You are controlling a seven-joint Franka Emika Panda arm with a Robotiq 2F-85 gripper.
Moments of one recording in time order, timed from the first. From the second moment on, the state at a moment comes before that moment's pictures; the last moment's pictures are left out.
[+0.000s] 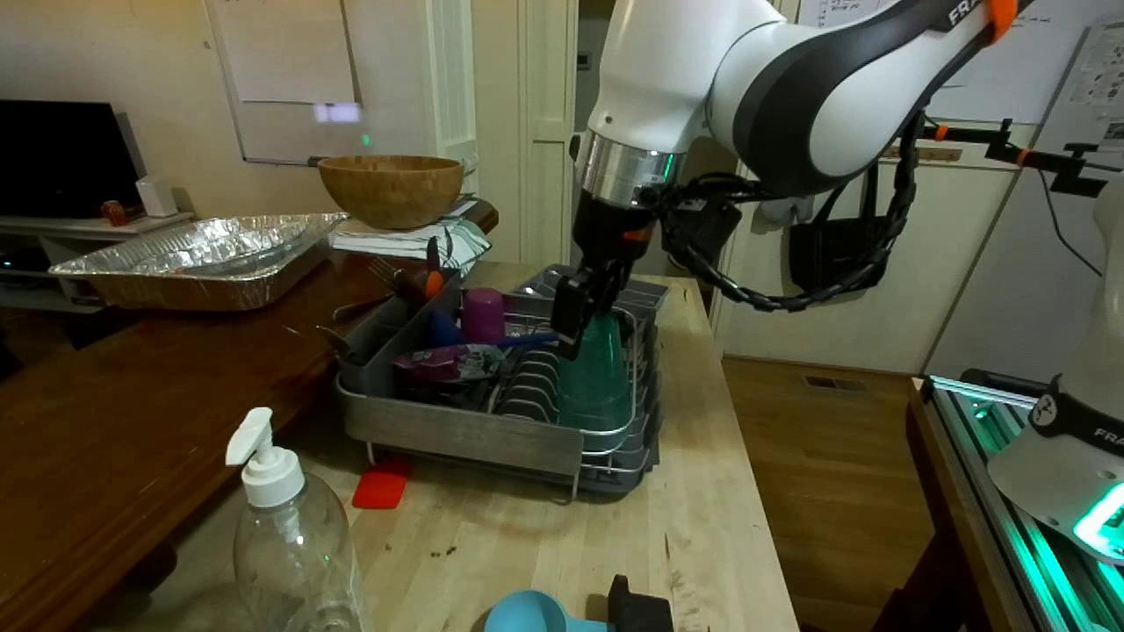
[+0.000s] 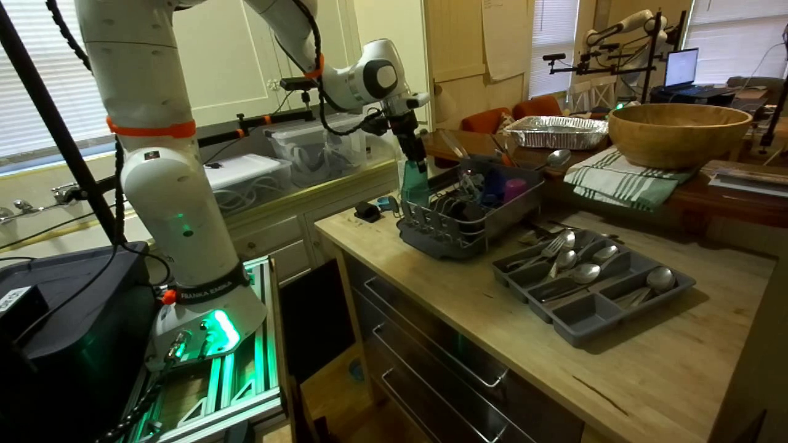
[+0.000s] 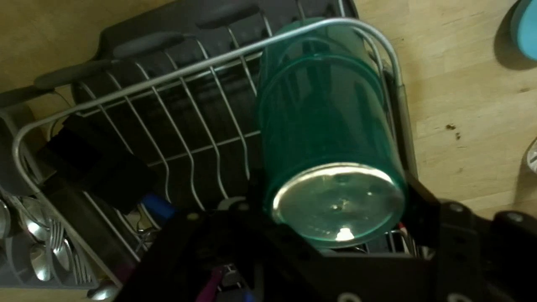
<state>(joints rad) 0.18 0.12 0.20 -2.22 -0.30 2.51 0.65</state>
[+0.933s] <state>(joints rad) 0.23 0.10 0.17 -2.29 -0.33 2.52 0.67</state>
